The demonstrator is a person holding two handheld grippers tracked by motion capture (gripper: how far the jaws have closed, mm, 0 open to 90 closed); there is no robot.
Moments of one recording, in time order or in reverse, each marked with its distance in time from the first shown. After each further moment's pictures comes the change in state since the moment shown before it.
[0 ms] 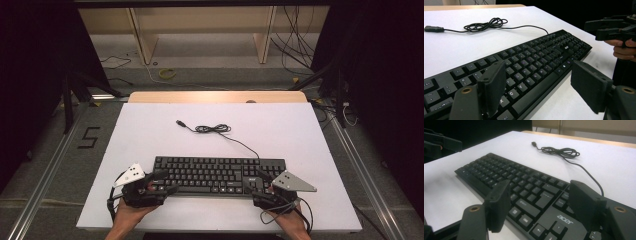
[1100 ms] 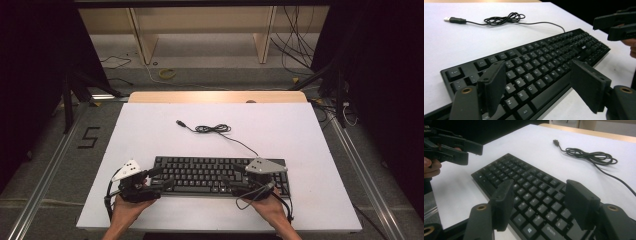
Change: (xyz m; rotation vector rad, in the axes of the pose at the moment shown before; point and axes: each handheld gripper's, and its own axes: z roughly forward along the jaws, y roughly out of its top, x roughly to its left) left arm 0.014 0.002 -0.002 0.038 0.105 -0.054; right arm 0.025 0.037 0.050 0.095 0.115 -0.013
